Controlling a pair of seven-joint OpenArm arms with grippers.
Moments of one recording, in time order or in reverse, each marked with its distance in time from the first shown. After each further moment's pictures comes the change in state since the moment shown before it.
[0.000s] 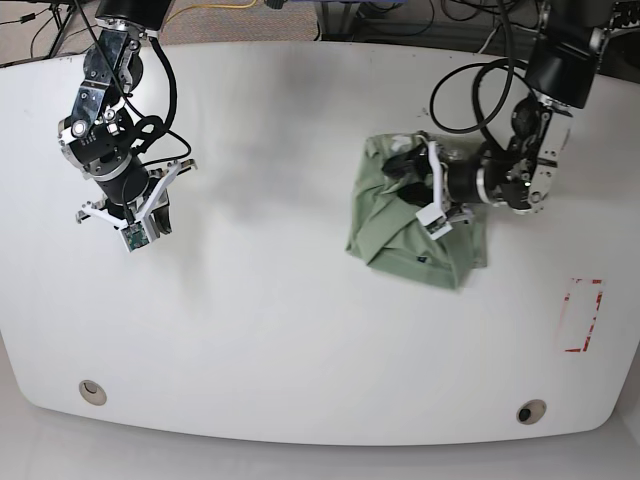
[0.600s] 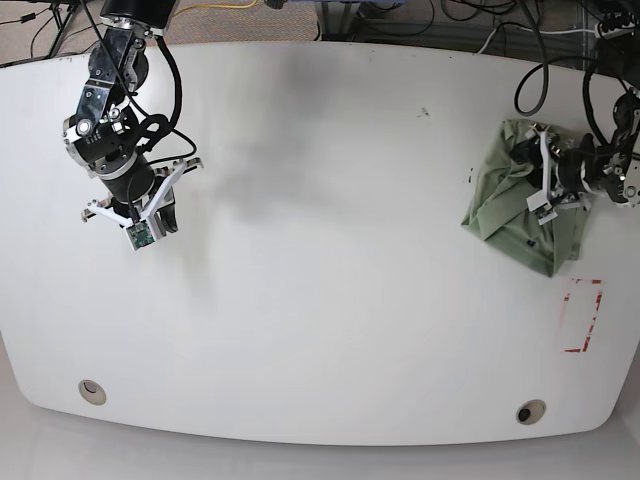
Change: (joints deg) left arm 4.1 -21.8 -0.3 1.4 -2.6 1.7 3.3; right arm -0.2 -1.2 -0.3 0.1 -0.1 0.0 0.0
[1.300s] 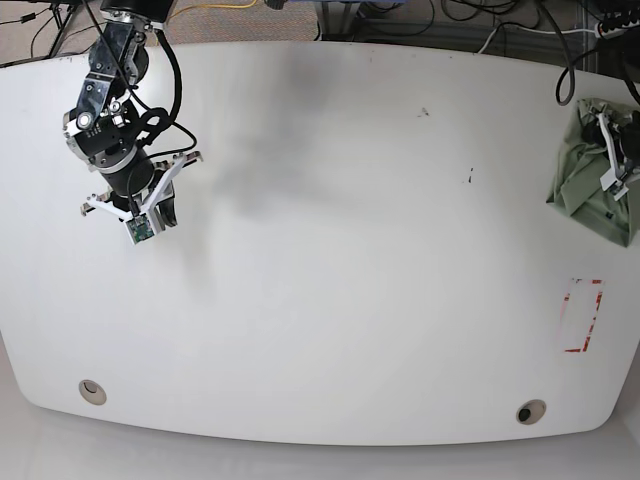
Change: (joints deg) left arm 15.2 -0.4 -27.2 -6.4 9.0 0.0 1.6; right arm -1.6 0.0 0.1 1.1 -0.1 0.0 0.0
